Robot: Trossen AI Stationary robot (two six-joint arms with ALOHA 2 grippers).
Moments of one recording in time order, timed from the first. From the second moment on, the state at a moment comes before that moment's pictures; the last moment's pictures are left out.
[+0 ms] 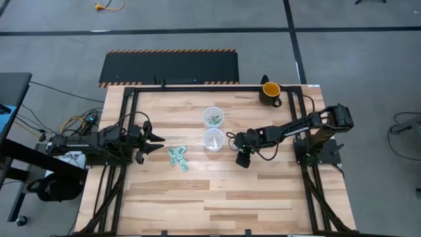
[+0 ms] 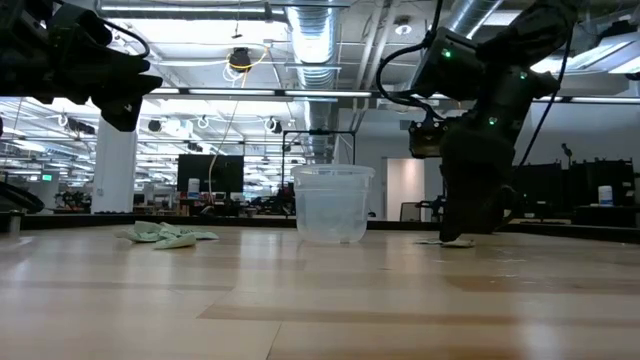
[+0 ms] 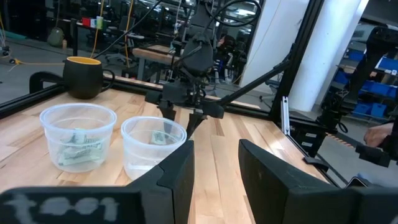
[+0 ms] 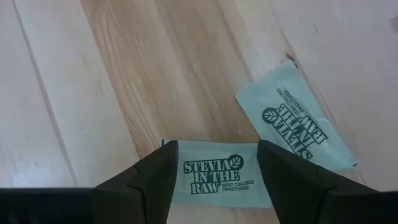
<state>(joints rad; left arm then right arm) 0.01 0.01 0.01 0.04 0.06 -0.23 0.03 1.62 0.74 -0.27 0.01 0.39</state>
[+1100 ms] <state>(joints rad) 0.01 0.01 0.01 0.04 0.06 -0.23 0.03 1.62 0.73 -0.28 0.00 0.41</state>
